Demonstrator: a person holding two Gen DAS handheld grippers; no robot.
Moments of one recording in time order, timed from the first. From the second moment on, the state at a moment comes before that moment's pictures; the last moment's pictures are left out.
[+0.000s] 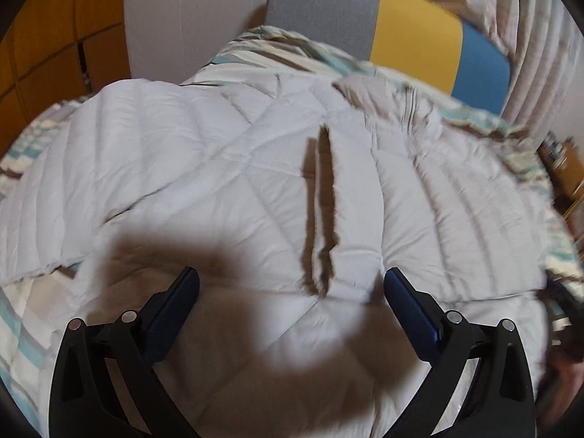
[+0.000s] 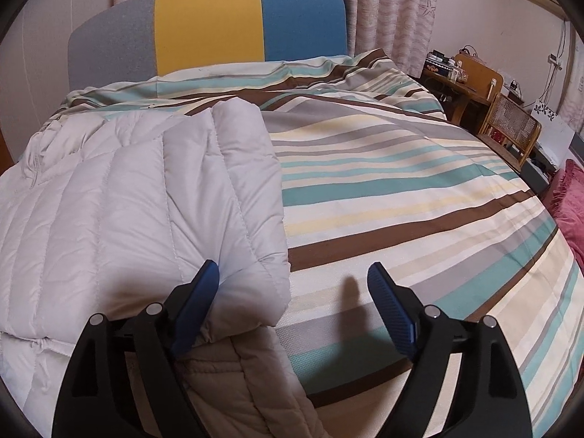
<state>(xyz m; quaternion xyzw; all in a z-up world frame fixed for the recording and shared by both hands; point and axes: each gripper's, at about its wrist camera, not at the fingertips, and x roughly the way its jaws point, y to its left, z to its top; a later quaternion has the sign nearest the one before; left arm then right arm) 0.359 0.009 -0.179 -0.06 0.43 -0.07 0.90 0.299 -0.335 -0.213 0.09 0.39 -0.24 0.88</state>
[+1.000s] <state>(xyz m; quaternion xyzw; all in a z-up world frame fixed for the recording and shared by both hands) 0.307 0.336 -0.205 -0.33 0.37 0.32 0.81 0.299 -0.339 -0.214 0.10 0.39 -0.25 0.88</state>
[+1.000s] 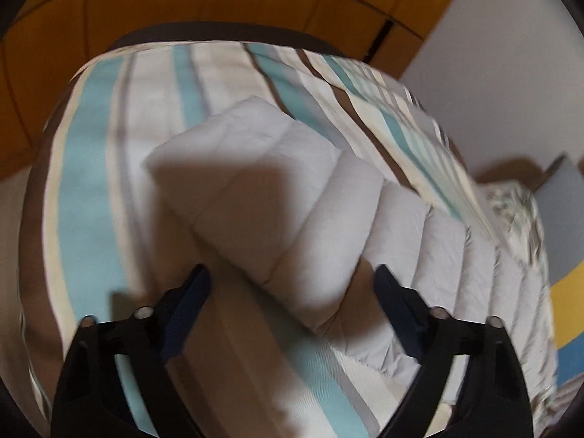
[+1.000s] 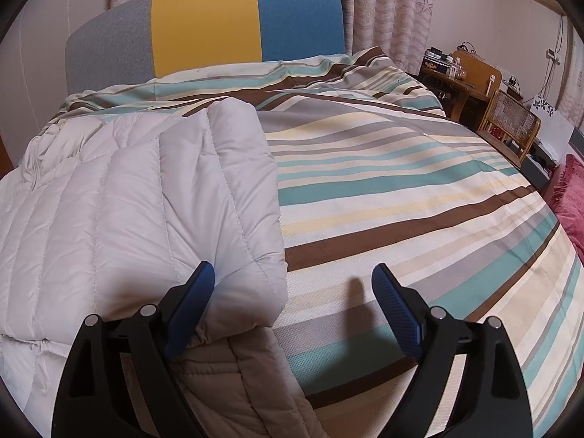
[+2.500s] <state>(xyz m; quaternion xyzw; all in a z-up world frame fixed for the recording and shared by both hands) 0.352 -0.034 -0.118 0.12 0.28 0.02 0.95 0.301 -0.341 -0.215 0.10 0.39 -0.24 0.88</state>
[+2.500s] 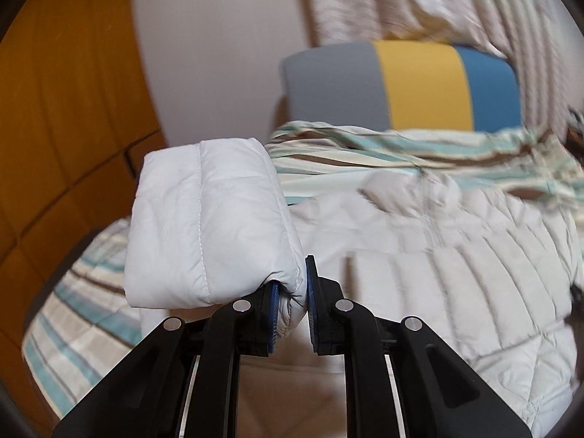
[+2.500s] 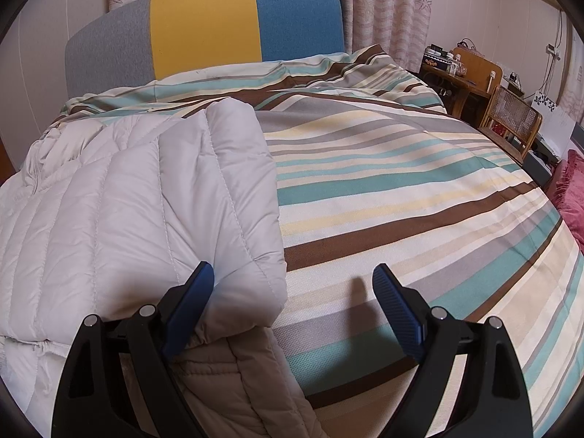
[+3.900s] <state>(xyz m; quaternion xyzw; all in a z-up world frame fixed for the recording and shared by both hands) 0.313 0.020 -0.163 0.01 0.30 0.06 0.95 0.284 -0.287 -0.170 0.01 0.30 -0.17 0.94</state>
